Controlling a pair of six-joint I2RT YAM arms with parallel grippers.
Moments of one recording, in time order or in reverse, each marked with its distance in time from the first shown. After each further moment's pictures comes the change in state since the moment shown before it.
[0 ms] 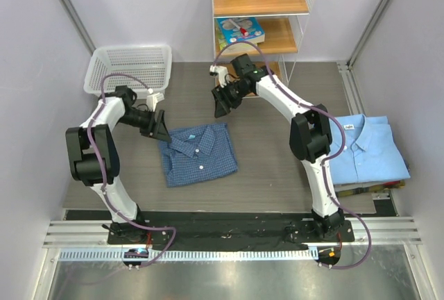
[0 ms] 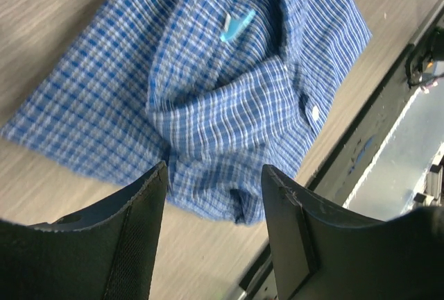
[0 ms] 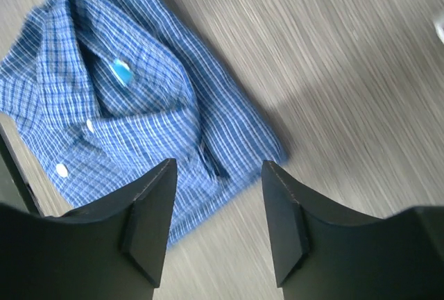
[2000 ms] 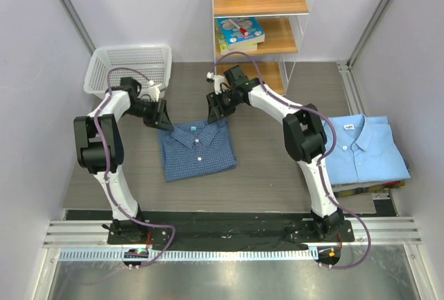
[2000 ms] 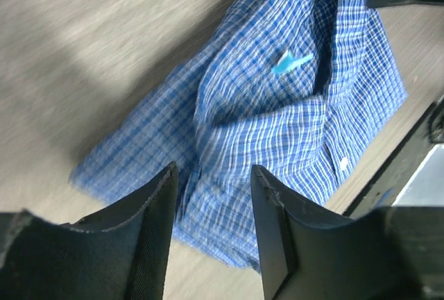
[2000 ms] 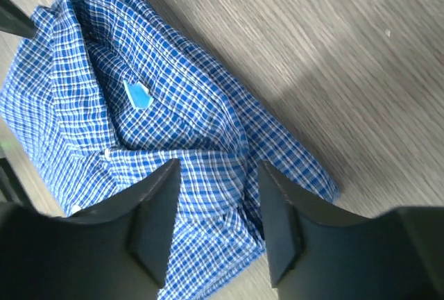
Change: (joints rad) left arm -0.043 0.171 0.142 0.181 -0.072 -0.198; right arm 0.045 0.050 -0.111 0.227 0.048 0.253
